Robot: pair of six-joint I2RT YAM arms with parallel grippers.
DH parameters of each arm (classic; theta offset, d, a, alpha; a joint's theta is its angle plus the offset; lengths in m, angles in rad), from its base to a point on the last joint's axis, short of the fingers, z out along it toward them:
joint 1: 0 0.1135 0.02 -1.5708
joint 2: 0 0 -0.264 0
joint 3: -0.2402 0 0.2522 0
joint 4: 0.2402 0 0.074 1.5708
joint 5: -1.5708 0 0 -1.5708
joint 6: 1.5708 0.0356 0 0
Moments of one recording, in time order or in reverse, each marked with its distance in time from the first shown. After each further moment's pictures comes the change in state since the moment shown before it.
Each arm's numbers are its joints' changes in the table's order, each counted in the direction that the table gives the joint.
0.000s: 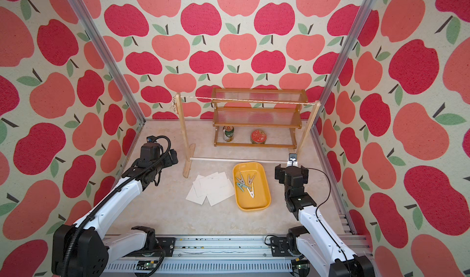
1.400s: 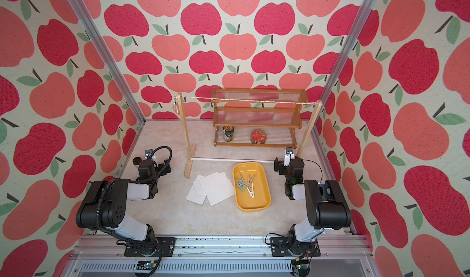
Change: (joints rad) left arm 0.234 0.414 0.385 -1.024 -0.096 0.301; right arm -0.182 0.680 -0.022 -0.743 0.378 -0.146
